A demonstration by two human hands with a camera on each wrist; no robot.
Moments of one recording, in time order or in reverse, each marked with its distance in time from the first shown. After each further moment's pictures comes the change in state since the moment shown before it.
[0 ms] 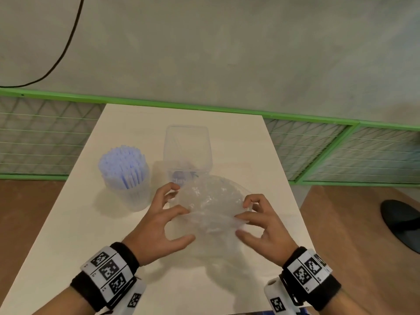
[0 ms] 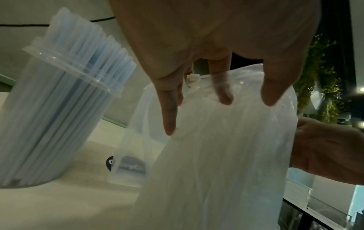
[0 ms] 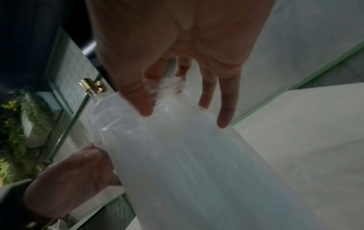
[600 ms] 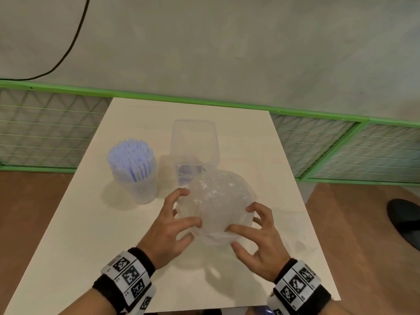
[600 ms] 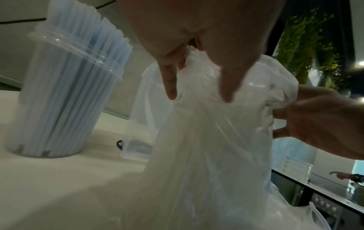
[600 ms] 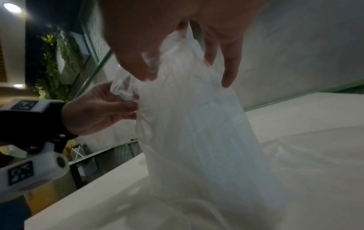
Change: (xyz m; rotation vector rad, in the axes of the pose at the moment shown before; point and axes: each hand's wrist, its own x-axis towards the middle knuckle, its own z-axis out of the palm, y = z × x) left_hand -0.017 -0.010 0.023 0.133 0.066 0.154; right_hand -0.023 0.000 0.033 -0.259 0.087 -0.208
